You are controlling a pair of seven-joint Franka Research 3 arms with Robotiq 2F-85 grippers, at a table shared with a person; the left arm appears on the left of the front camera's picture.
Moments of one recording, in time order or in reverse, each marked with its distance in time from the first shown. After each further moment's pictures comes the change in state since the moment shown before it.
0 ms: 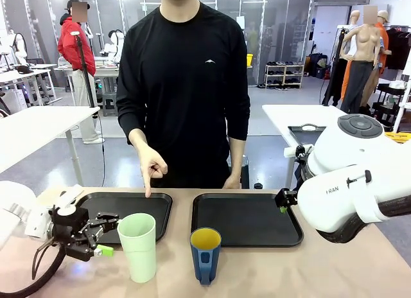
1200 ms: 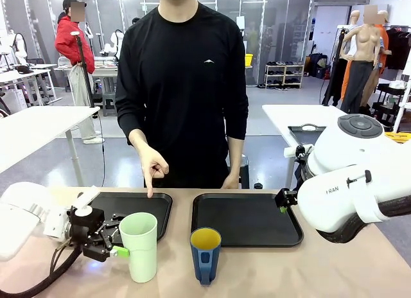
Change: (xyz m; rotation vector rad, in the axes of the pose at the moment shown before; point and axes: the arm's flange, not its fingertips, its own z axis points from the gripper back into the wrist) left arm -0.006 0.015 -0.033 -0.030 -0.012 0.000; right arm 0.000 0.000 0.000 0.000 0.000 0.000
